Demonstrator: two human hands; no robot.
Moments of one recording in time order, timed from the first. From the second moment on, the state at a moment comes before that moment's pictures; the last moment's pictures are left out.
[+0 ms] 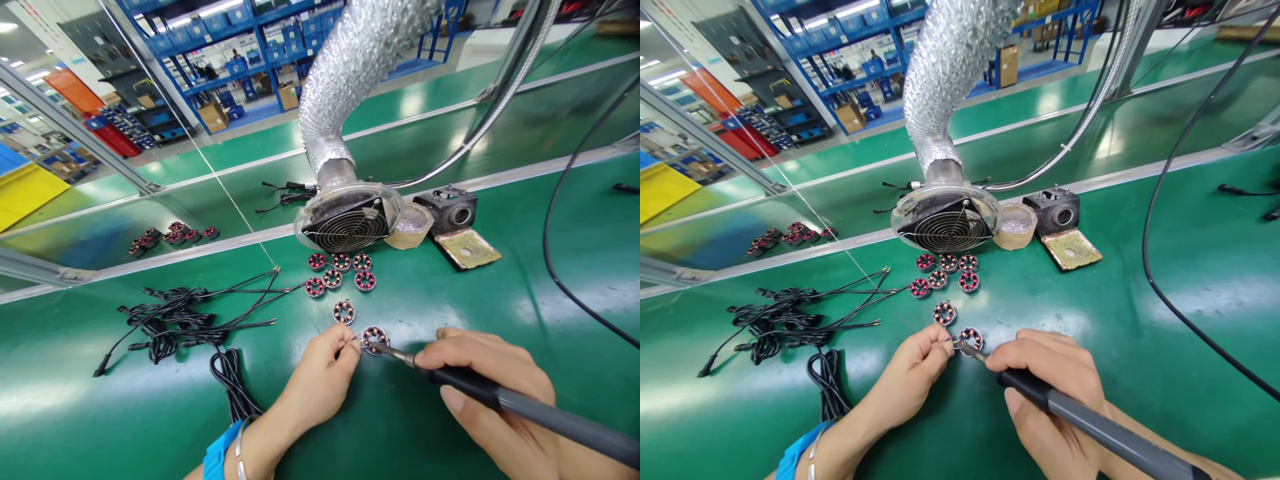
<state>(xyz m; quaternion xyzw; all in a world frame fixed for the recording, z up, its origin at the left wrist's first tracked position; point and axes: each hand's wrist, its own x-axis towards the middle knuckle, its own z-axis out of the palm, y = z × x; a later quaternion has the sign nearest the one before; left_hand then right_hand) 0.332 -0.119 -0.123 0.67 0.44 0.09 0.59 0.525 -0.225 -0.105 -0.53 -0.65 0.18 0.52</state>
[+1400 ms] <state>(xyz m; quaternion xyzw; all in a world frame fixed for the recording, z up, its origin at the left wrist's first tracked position) 0.321 -0.111 -0.116 0.67 0.42 0.11 0.61 0.512 -0.173 -0.135 -0.47 -0.79 0.17 0.37</state>
